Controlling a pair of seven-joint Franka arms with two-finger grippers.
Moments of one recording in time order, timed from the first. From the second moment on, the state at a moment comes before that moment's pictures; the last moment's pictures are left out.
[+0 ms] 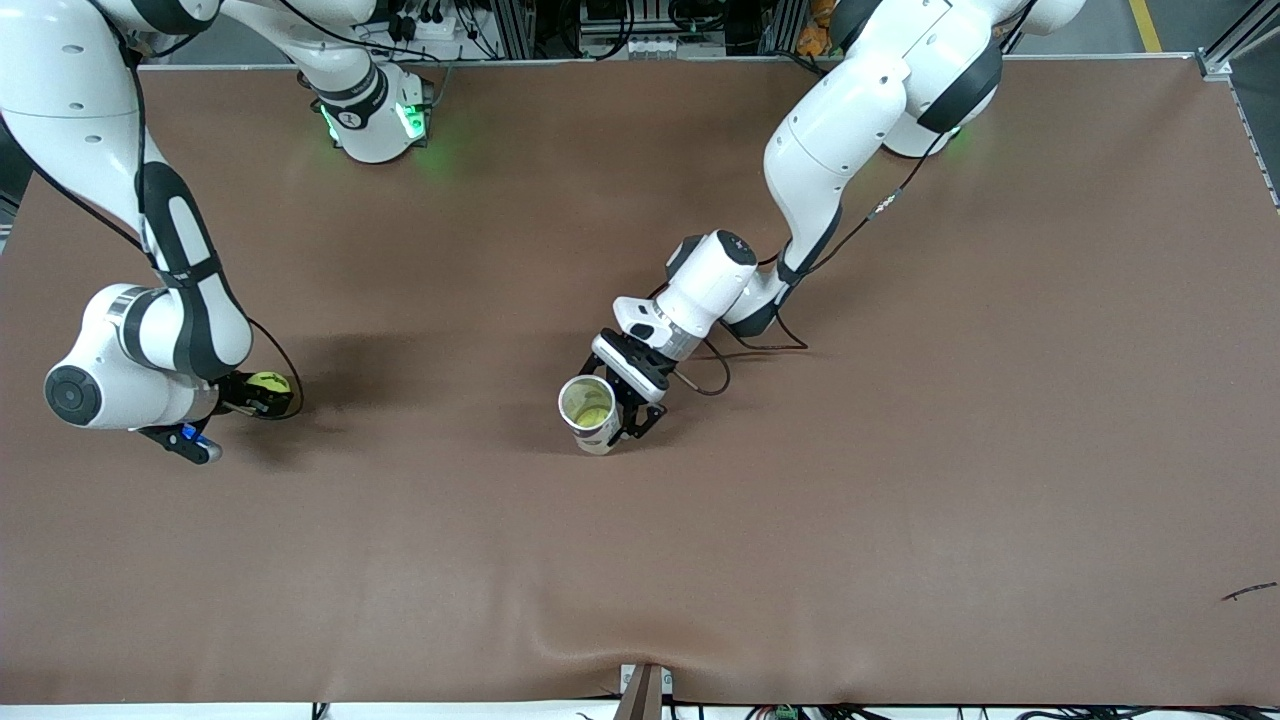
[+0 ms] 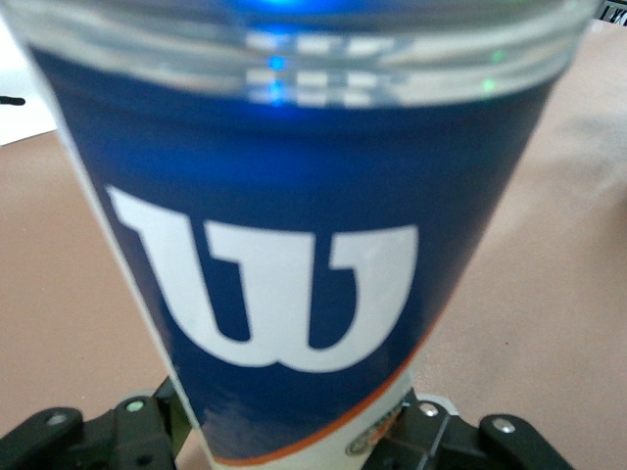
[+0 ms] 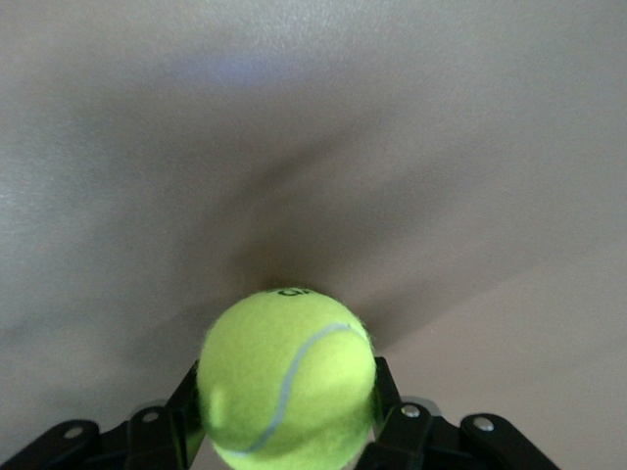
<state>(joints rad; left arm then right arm) -0.61 1.01 -0.29 -1.57 -0.24 3.53 0.35 -0.10 0.57 -0.10 -1.86 0.04 2.12 0.28</state>
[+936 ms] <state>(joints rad) -0.61 1.01 -0.29 -1.57 -0.24 3.53 0.35 0.11 0.44 -0.07 -1.55 0.29 1.69 0.63</state>
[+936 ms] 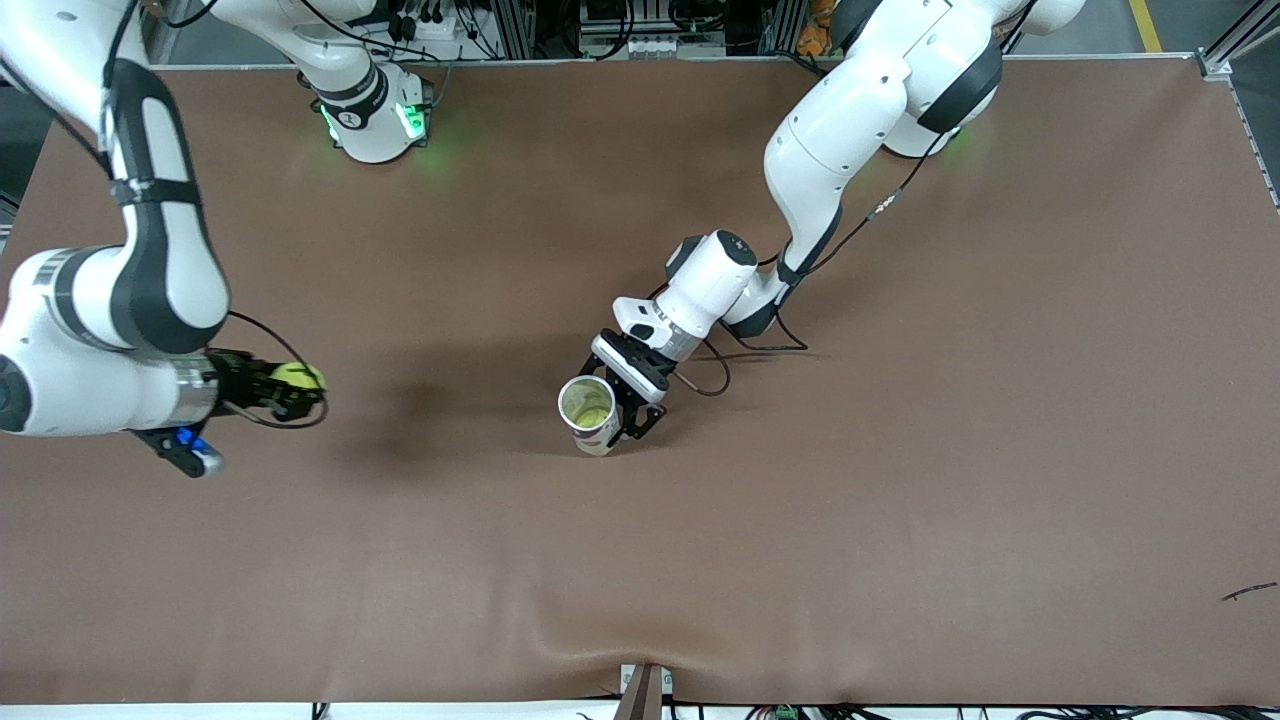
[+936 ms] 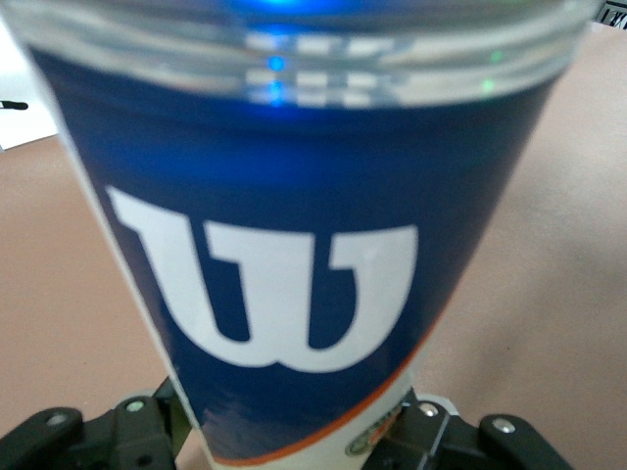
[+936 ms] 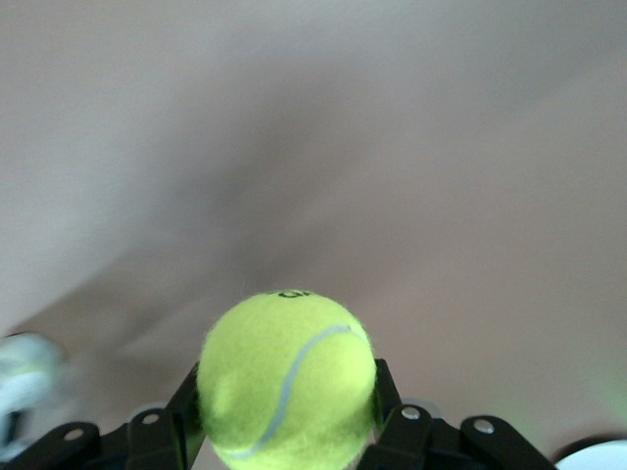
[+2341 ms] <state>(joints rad) -0.61 1.01 -0.29 -1.56 -0.24 3.53 0.35 0.54 0.62 -0.07 -1.34 0.61 2.13 1.33</state>
